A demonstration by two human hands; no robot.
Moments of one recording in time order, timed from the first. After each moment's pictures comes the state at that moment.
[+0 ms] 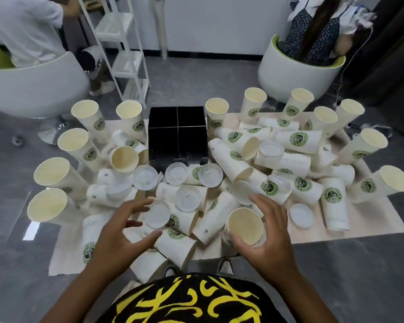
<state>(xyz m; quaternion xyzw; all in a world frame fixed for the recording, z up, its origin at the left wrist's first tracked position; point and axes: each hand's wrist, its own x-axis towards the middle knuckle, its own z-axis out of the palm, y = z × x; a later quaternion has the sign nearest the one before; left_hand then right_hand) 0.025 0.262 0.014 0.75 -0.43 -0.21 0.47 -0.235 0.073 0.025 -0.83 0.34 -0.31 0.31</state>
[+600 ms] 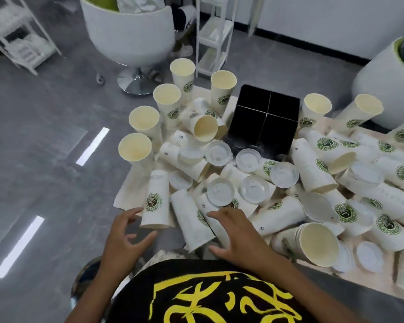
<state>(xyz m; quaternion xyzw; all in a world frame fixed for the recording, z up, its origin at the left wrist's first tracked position) 0.022 0.419 -0.071 0.85 -0.10 -0.18 0.48 -0.107 0.138 -0.046 -0.94 0.06 0.11 0.31</state>
